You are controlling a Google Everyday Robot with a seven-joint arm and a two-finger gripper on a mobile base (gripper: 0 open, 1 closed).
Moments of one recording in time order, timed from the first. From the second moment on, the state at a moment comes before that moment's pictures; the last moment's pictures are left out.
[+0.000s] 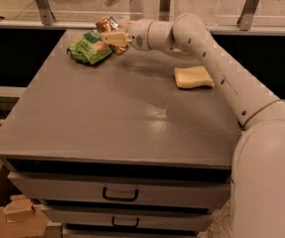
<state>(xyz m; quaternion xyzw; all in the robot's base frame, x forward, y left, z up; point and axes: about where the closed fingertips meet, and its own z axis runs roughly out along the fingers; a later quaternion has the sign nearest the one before) 0.807 0.080 0.918 -0.40 0.63 0.33 0.58</state>
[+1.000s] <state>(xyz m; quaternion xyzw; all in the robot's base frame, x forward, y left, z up) 0.825 0.067 0.891 -0.40 0.64 0.31 0.58</state>
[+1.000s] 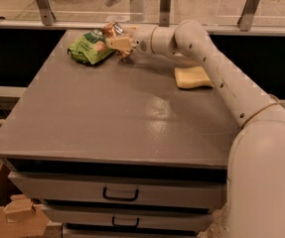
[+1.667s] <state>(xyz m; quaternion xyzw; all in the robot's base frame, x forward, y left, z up) 0.819 0.039 0.887 -0.36 0.65 0.30 0.60</state>
